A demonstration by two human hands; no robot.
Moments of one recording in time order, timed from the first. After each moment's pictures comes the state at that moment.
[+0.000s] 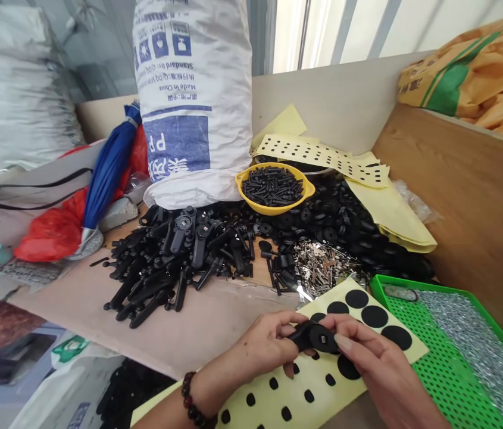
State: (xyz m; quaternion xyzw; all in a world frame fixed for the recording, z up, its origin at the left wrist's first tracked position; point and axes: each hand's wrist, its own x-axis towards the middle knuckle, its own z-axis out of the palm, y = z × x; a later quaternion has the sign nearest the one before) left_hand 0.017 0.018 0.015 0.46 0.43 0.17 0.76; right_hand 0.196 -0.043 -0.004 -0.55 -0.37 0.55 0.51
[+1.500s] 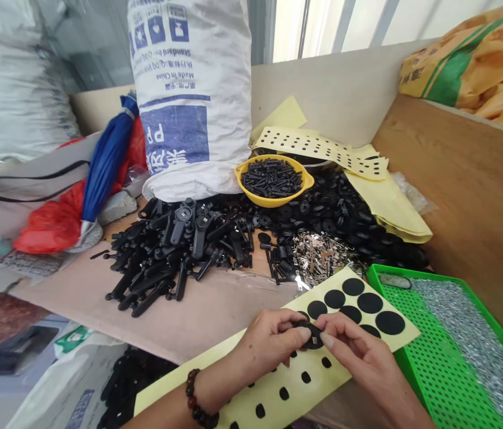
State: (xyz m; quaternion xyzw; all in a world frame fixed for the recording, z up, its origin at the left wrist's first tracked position) left_hand 0.017 -0.001 0.014 0.57 0.44 0.20 0.67; right_hand 0.187 -0.048 -0.007 -0.57 -0.47 0.45 0.50
